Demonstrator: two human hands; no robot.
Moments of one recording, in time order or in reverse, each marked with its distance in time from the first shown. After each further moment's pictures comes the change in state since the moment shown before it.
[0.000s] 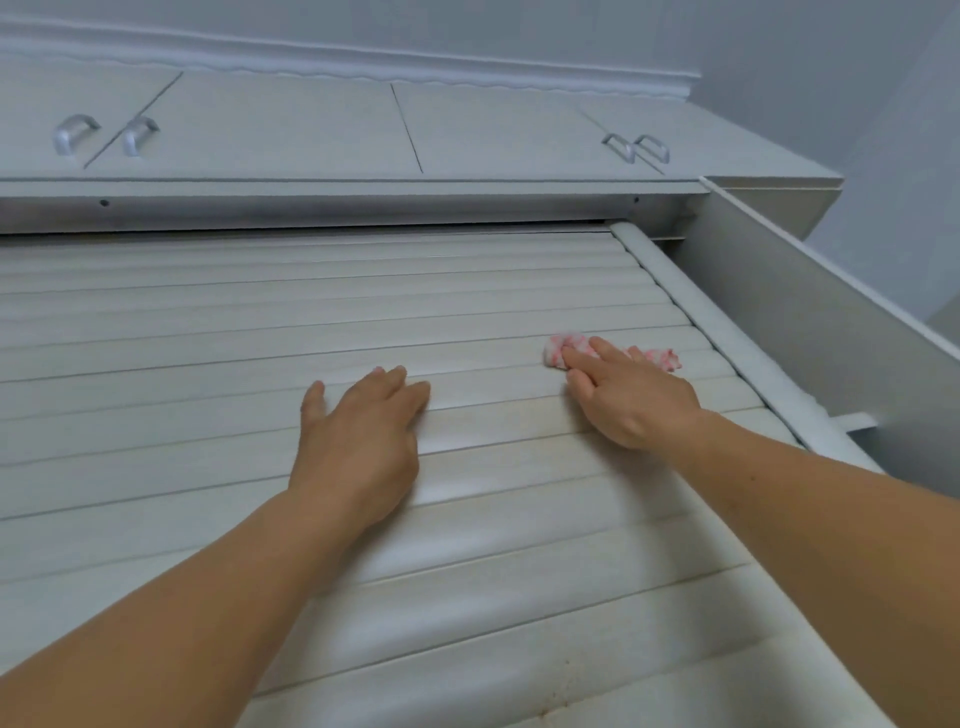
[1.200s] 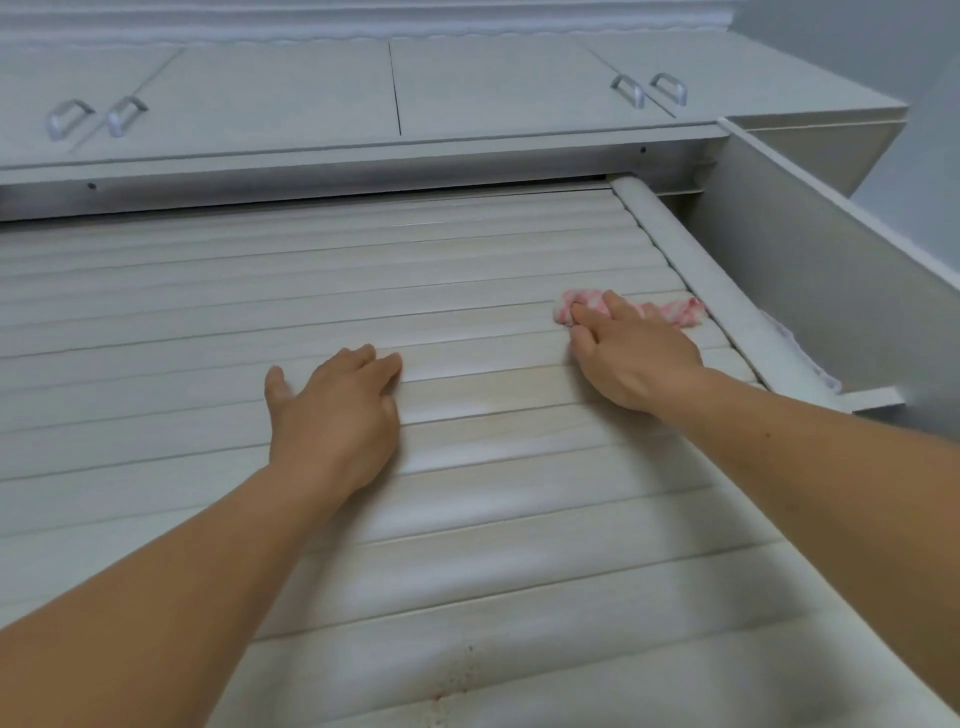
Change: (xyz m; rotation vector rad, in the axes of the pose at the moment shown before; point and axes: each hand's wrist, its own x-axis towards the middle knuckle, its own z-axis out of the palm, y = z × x) left_hand 0.009 0.049 0.007 0.055 -0.003 -0.196; right_hand 0.027 0.051 0.000 0.055 0.051 -0.052
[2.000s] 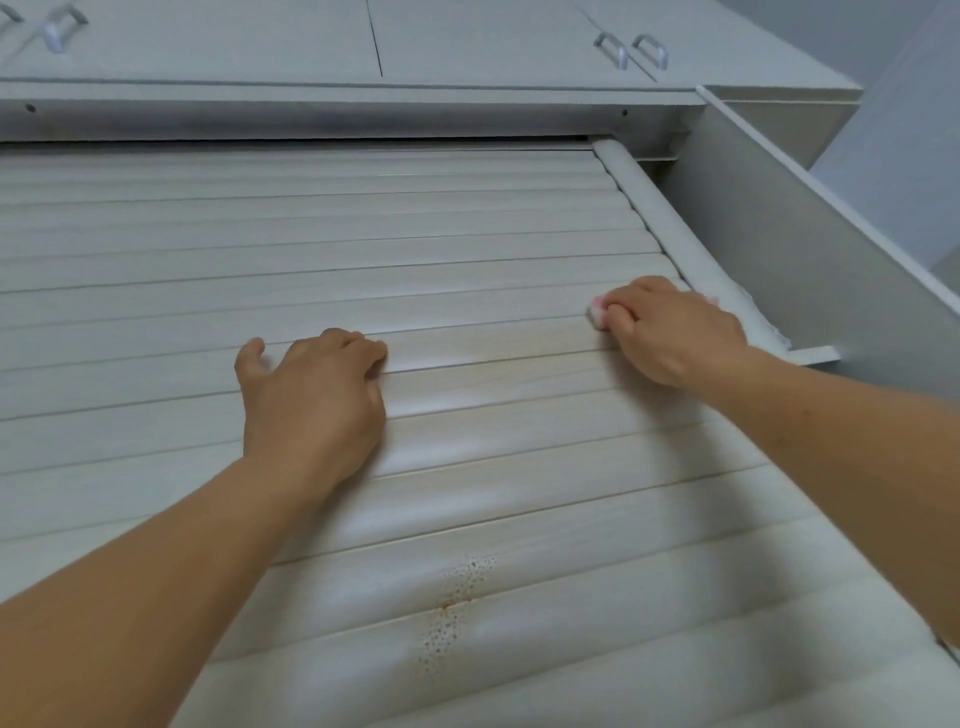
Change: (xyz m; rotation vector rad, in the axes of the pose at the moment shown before) left_hand -0.034 -0.015 0.001 -0.013 0.071 0.064; right_hand -0.047 0.018 -0.019 -0.063 -0.003 0.095
